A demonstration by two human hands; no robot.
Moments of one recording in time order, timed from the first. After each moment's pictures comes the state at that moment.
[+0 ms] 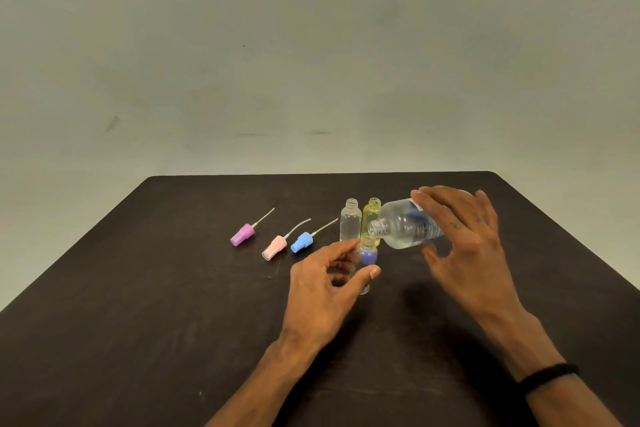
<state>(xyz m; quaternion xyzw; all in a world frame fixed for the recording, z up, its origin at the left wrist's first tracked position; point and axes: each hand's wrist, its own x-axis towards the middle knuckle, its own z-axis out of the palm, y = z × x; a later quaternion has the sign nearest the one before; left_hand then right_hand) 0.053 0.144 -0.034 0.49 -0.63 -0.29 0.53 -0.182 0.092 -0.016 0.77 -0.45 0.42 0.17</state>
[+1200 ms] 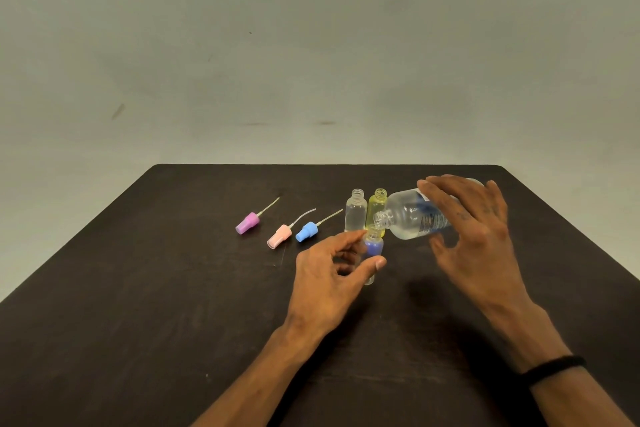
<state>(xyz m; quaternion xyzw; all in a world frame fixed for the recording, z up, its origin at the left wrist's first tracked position) 0.053 0.145 -0.031 0.49 -0.64 -0.28 0.52 -0.181 0.094 -0.012 0.77 -0.45 0.41 0.19</state>
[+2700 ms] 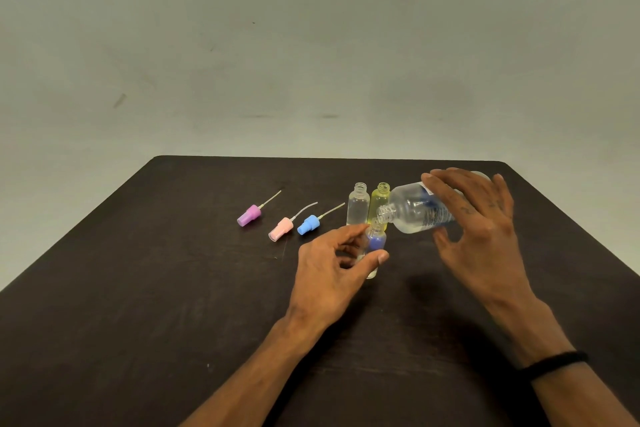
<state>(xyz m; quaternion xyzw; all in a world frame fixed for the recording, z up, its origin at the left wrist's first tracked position) 0.052 0.144 -0.033 0.49 -0.63 -0.28 0.53 -0.181 0.097 -0.009 0.77 -0.45 0.41 0.20</state>
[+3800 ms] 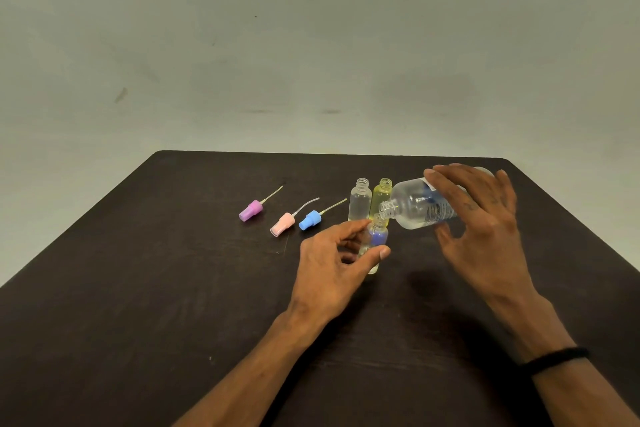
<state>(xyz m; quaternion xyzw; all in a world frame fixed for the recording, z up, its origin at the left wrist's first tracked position) 0.052 0.143 -0.034 0.49 -0.62 -0.28 0.54 -0.179 0.099 -0.008 0.76 -0.45 0.42 0.21</state>
